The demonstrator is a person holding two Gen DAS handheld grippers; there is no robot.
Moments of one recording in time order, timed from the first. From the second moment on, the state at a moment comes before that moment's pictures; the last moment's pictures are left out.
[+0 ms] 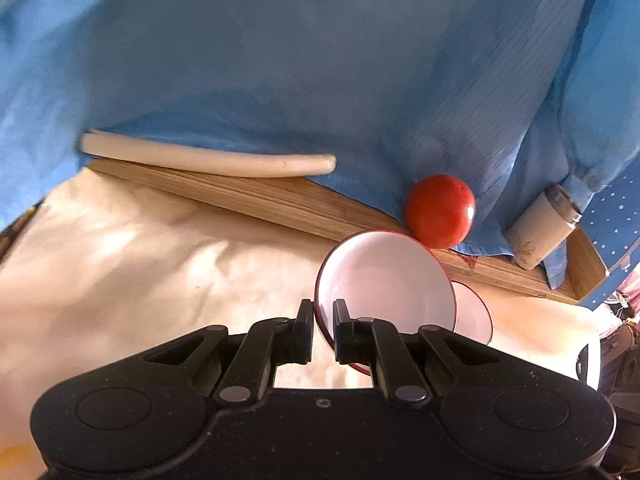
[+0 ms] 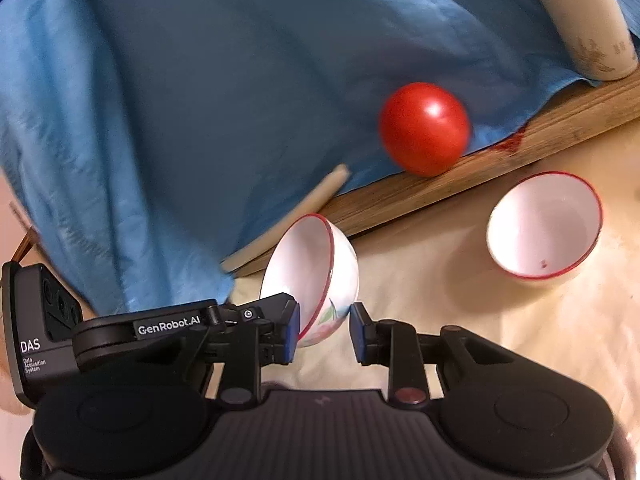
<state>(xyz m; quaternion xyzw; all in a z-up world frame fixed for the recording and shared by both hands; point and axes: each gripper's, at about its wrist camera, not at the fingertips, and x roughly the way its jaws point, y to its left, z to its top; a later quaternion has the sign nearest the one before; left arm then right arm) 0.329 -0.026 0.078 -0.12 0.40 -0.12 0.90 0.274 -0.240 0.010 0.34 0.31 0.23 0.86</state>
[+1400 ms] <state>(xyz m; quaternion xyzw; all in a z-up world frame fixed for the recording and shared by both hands) 0.234 0.046 0.057 -0.11 0.44 -0.09 0.89 0.216 -0.152 0.000 0.26 0.41 0.28 0.83</state>
